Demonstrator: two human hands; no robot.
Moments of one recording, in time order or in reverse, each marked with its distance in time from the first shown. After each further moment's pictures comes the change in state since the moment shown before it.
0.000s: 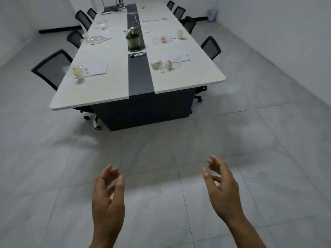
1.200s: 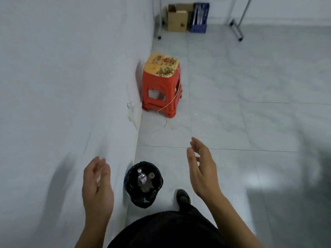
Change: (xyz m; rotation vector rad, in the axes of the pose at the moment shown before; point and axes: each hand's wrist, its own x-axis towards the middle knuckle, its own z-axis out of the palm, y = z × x) left_hand -0.296 -0.210 -0.555 -0.034 1.775 -0.764; right_hand -0.508 -0.177 0.611 -0.171 -1.756 -0.672
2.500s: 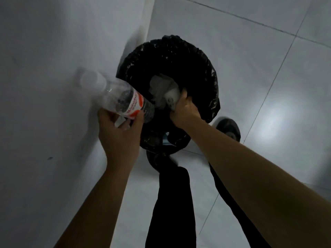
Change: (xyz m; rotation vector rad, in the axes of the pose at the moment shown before) left_hand 0.142 -0.595 0.132 0.219 0.088 -0.452; right_hand 0.083 0.542 0.498 -0.750 -0.942 0.470
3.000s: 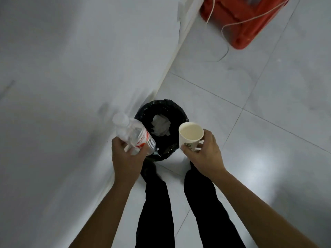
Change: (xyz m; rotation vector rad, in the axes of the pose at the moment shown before) left_hand -0.138 0.165 -0.095 -0.069 0.009 -0.083; right_hand -0.281 0.015 -0.178 0.277 0.308 -0.238
